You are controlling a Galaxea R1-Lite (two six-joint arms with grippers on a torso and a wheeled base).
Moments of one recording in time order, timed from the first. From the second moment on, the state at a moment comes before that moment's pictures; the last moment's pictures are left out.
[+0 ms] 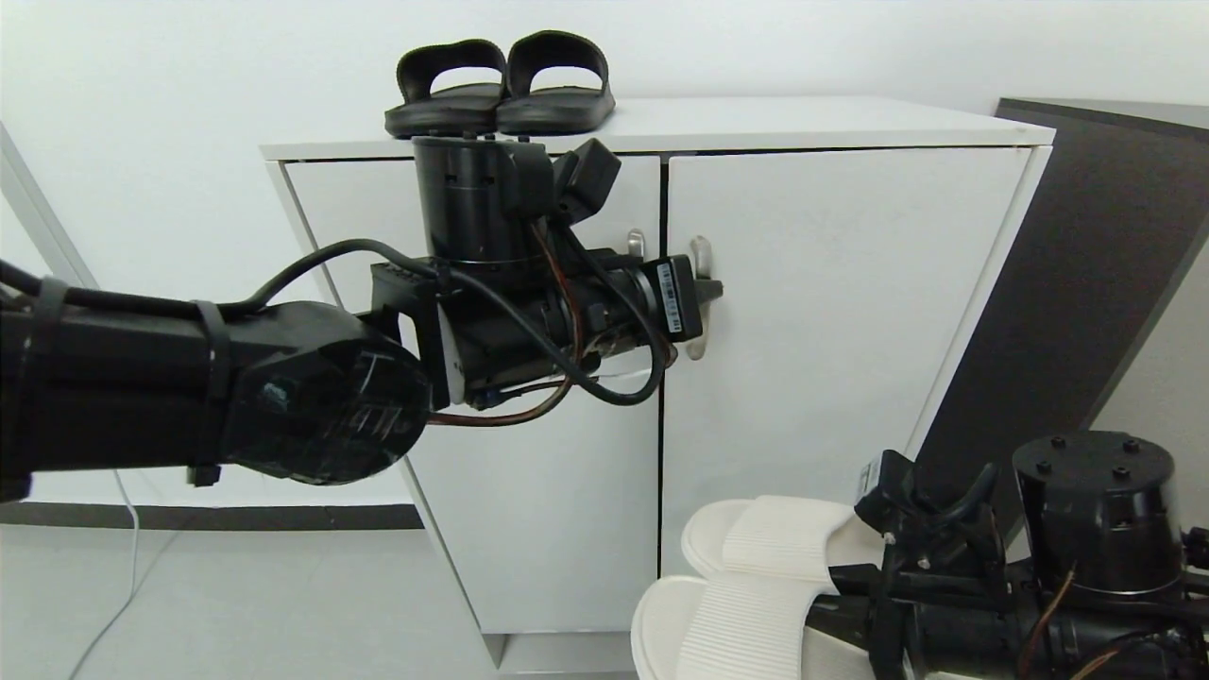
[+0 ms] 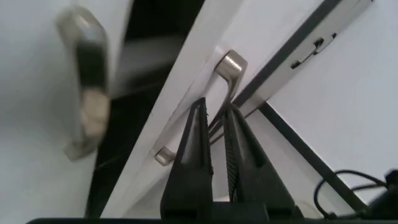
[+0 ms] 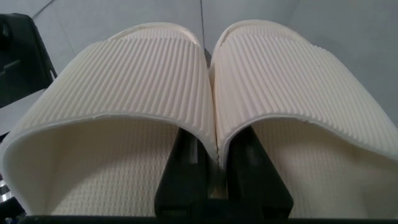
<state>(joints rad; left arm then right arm) -0.70 1.80 -1.28 -0.47 -0.15 -0.37 0.73 1.54 -0.47 -0.64 0.30 -0.13</state>
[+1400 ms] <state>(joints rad) -0.64 1.62 -1.13 -0.51 -0.21 -0.40 0.72 1.47 -0.37 -0.64 0.49 -0.28</state>
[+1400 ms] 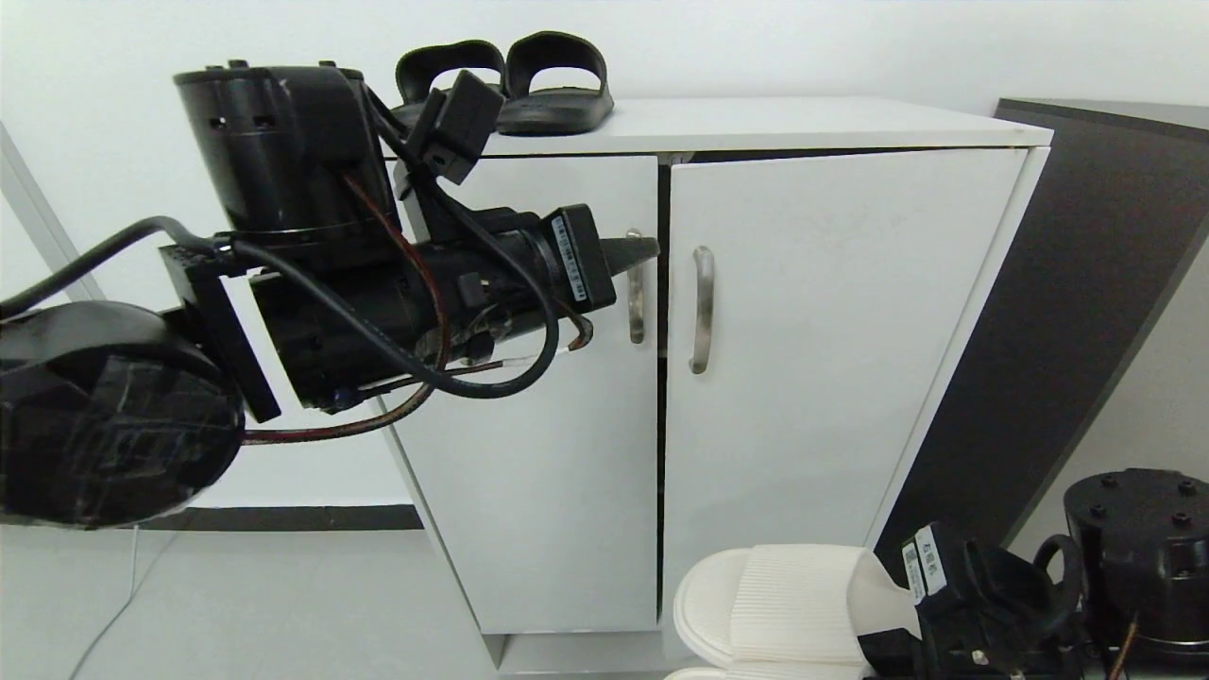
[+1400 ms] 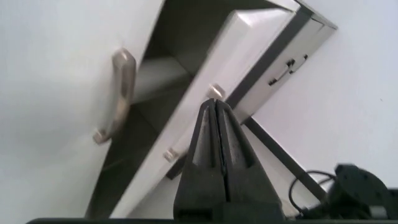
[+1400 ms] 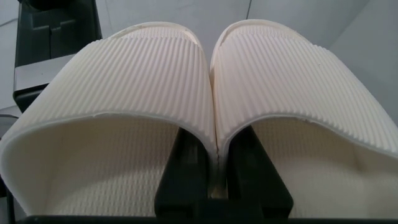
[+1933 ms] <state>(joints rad) -0.61 1.69 -1.20 -0.51 -0.21 -0.40 0.72 1.47 -0.37 -0.64 0.49 -0.28</state>
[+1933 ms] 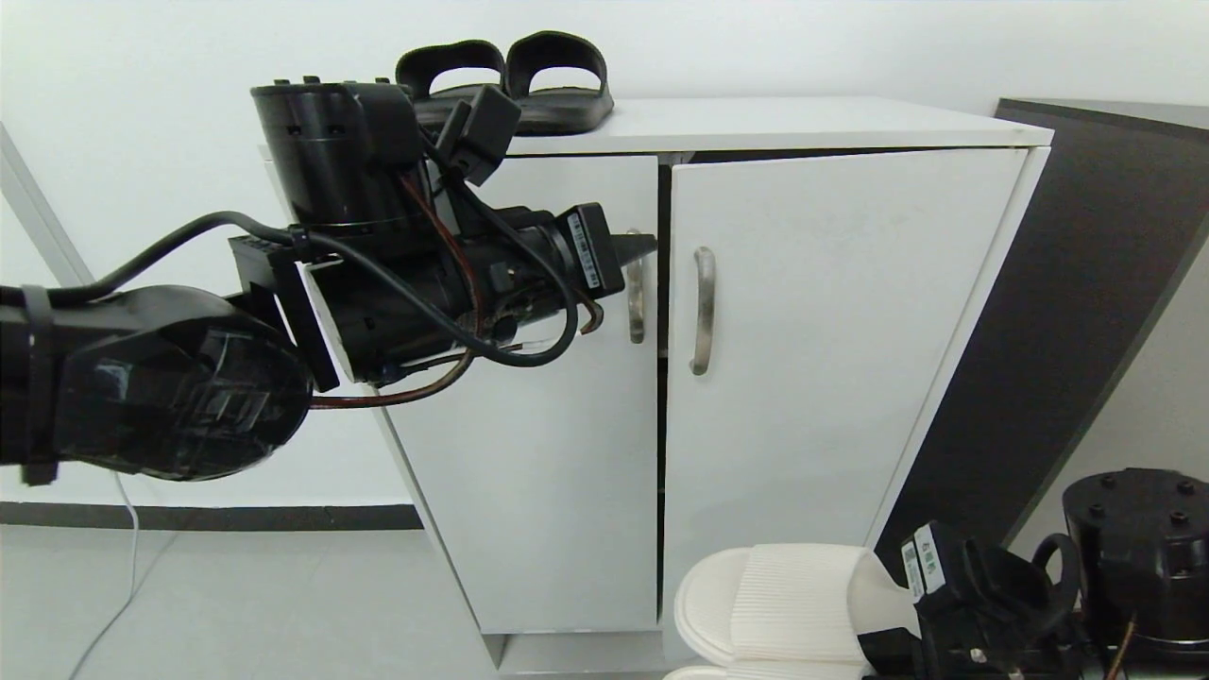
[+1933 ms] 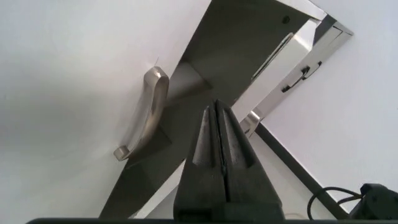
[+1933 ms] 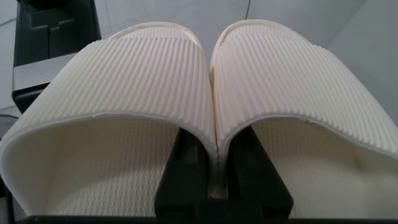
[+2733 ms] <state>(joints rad) -0.60 1.79 -1.31 -0.52 -0.22 -0.40 0.72 1.49 -0.37 -0.64 0.50 -0.28</state>
